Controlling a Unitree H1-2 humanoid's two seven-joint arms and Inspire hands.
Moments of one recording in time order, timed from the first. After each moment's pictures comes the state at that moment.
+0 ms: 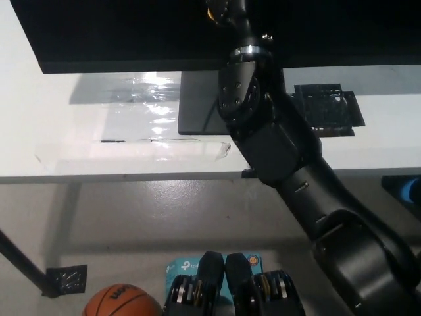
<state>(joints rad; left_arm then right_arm) 0.22 0.49 -0.15 0.24 0.29 0.16 -0.18 -1.16 0.08 0.28 0.74 -0.54 0.21 -0.60</state>
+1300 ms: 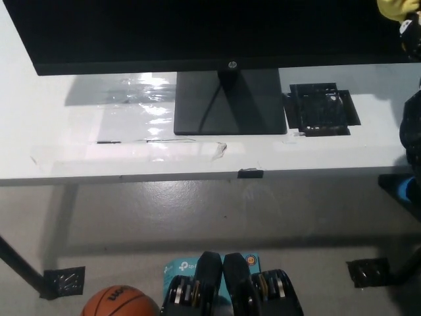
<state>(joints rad) 0.24 0.48 -0.14 0.24 0.30 0.14 -0.18 -0.87 -0.39 0.20 0.59 -0.65 0.13 -0.56</state>
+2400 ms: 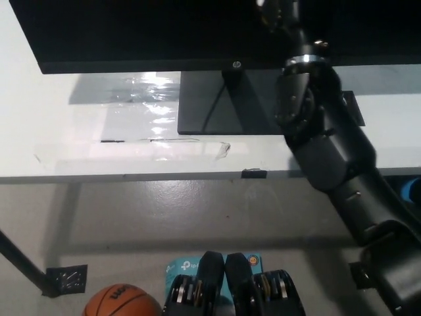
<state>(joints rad) 0.22 0.48 -0.15 0.26 0.30 0.13 -0.18 -1.07 -0.05 0.31 0.63 -0.70 0.17 -0.54</state>
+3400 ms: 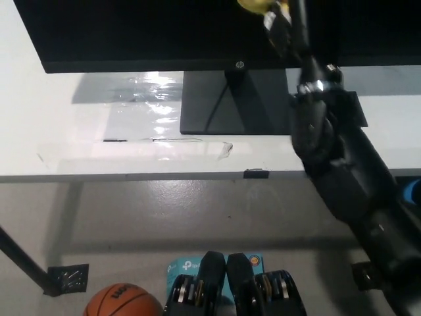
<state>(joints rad) 0.22 0.49 -0.15 0.24 0.31 0.14 -0.19 -0.84 -0.16 0.34 0.29 -0.71 0.17 -0.46</state>
